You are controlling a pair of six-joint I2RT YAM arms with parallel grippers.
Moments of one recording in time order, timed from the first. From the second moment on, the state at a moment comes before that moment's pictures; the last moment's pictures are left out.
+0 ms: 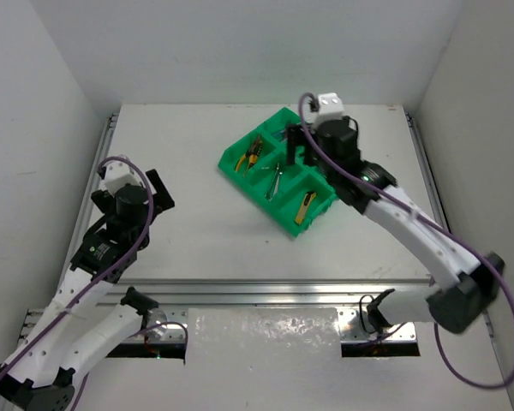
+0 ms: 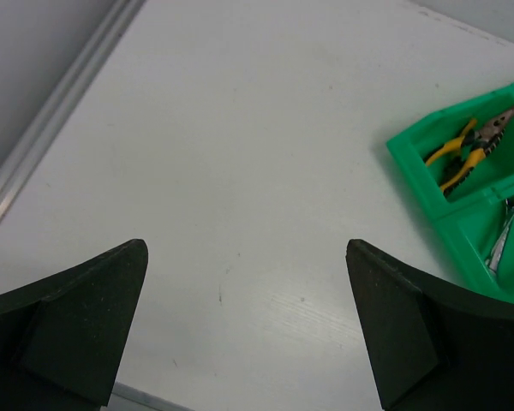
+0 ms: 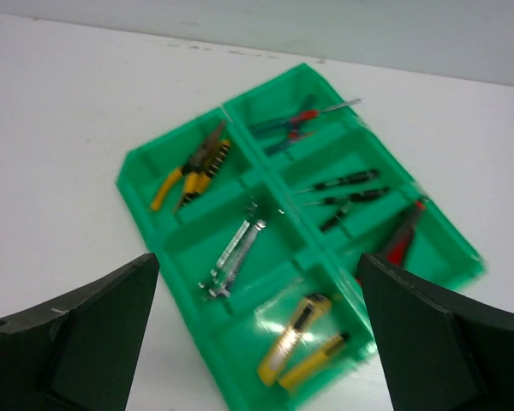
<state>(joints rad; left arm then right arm) -0.40 0.69 0.86 -0.65 -0.68 -0.48 0.60 1.45 1.36 -0.26 0.38 0.17</state>
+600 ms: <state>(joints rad) -0.39 0.50 0.73 -0.51 -0.73 -0.41 0.60 0.60 0.87 -0.82 0.55 0.23</state>
